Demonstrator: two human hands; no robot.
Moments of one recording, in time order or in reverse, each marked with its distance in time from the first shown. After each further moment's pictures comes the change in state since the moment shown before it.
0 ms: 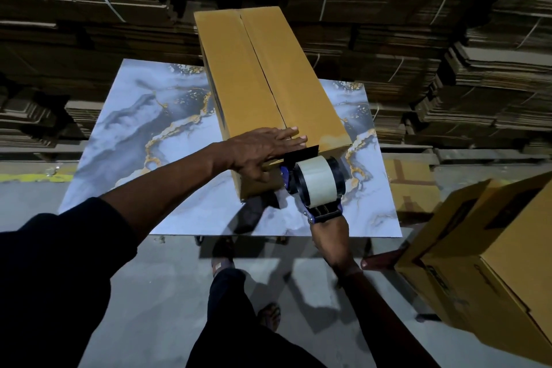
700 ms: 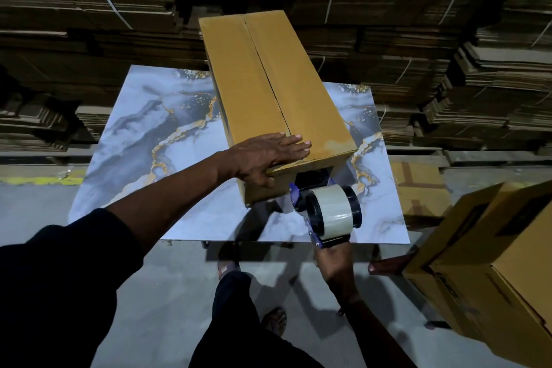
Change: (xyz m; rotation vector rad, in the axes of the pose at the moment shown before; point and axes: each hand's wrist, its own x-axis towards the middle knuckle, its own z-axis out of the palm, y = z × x) left_hand 0.003 -0.014 0.016 0.034 -0.030 -0.056; right_hand -0.012 0.062 0.015 0.205 -0.006 -0.118
